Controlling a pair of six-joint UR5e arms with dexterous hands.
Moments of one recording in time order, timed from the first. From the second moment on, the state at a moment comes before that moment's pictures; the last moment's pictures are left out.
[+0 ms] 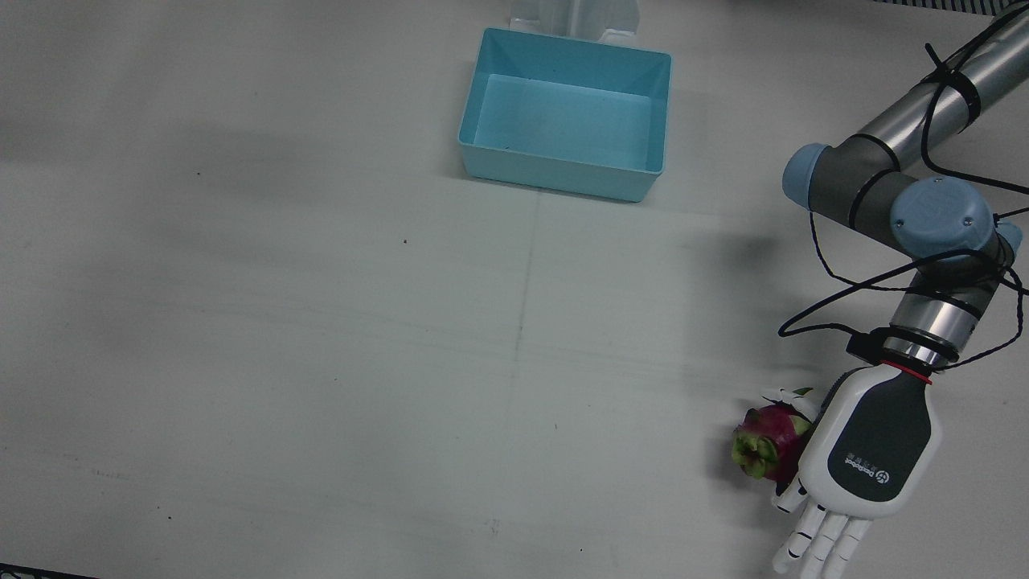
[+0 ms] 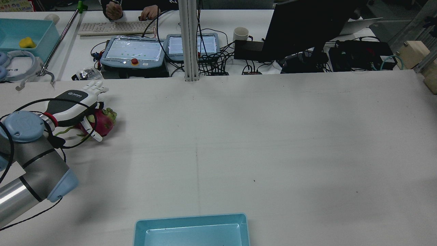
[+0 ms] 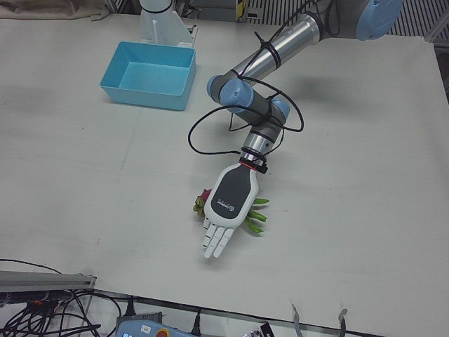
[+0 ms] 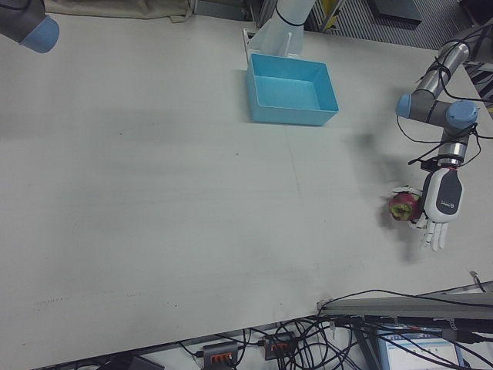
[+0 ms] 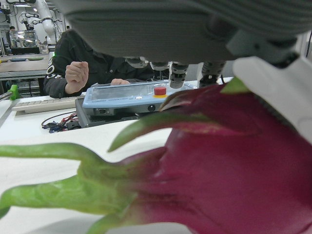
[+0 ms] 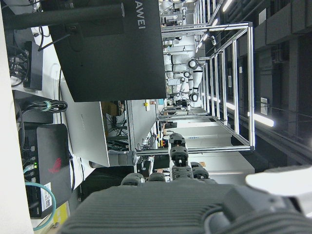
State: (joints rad) left arm -0.86 -2.09 -1.44 0.41 1.35 1.66; right arm 1.50 -1.55 1.57 -3.29 -1.45 0.11
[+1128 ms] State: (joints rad) left arm -0.79 -2.18 -2.04 0.80 1.72 1.64; right arm 1.50 -1.55 1.57 -3.29 -1.45 0.11
